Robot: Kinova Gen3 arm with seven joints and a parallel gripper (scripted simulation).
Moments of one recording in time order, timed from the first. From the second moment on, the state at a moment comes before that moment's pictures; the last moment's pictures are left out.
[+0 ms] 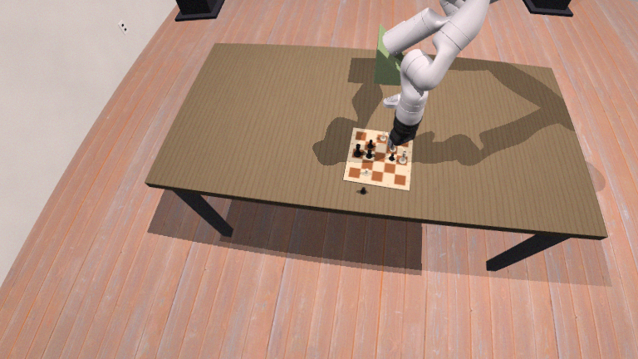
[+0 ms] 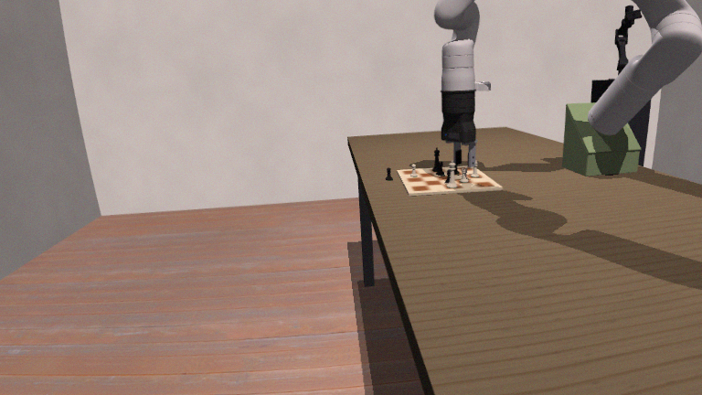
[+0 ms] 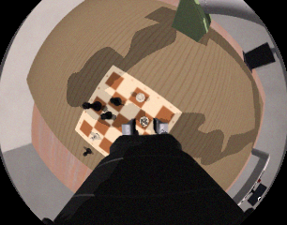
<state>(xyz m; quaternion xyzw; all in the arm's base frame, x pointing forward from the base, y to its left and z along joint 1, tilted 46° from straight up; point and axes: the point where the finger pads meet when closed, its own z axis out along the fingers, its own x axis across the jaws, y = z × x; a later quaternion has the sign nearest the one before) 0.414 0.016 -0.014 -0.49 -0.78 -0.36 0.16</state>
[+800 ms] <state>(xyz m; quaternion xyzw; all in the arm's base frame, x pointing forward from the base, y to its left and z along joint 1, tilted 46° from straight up) 0.418 0.034 -0.031 -0.49 -0.78 -0.36 0.16</state>
